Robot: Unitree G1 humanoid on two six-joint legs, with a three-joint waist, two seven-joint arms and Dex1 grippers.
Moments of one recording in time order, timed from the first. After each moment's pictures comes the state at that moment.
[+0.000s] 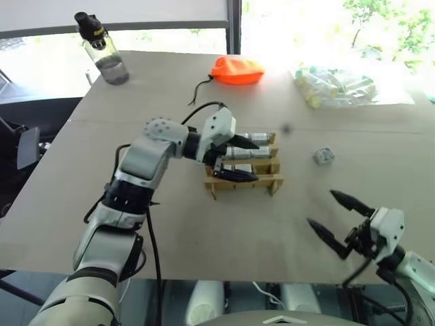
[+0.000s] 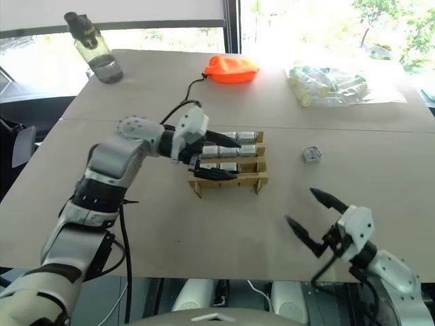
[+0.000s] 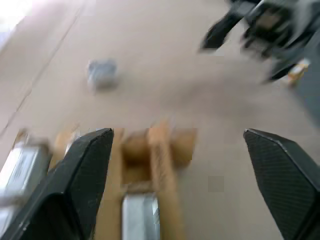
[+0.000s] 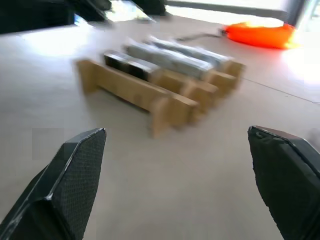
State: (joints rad) left arm -0.78 0.57 -0.21 0.02 -0.37 0.50 -1.41; right arm 0.36 -0.48 -0.13 -0.38 0.44 -0.11 0.68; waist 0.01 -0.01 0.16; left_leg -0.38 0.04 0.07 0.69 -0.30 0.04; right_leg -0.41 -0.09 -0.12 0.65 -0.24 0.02
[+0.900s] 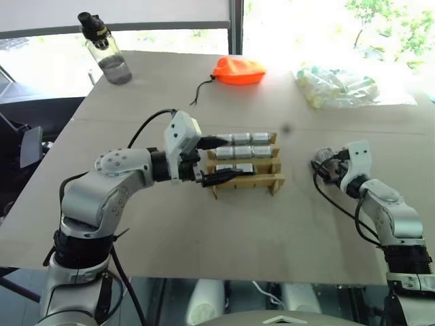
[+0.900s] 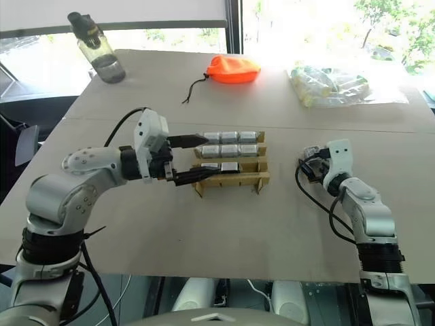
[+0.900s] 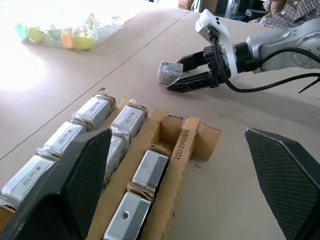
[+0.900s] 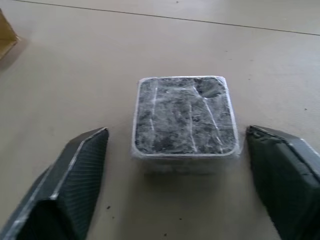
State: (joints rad) left arm -0.45 0.68 0.04 -0.43 -0.55 0.80 -0.93; right arm -0.29 -0.42 -0.12 0.02 0.31 0.54 0.36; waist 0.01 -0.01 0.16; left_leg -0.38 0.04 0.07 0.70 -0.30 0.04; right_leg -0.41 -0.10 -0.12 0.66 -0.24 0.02
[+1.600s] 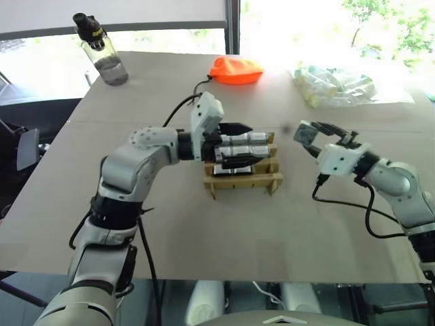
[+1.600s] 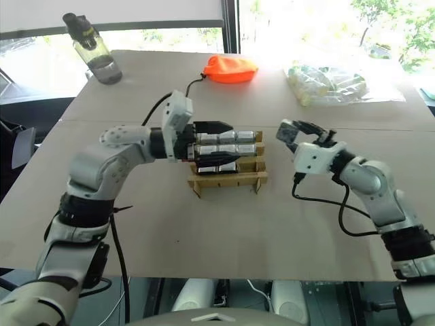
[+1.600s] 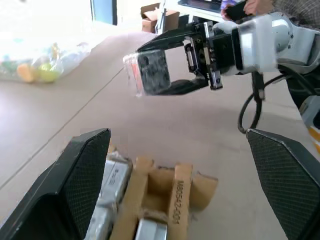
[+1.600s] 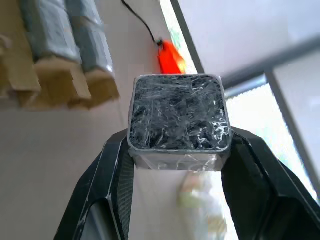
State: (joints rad) left arm -0.72 0.55 -0.14 -0.08 -0.51 0.66 -1.06; right arm -0.42 -0.77 0.17 0.05 -0.33 -0.50 0.46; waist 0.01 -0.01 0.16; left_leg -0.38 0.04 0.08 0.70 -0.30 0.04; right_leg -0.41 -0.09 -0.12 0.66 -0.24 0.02
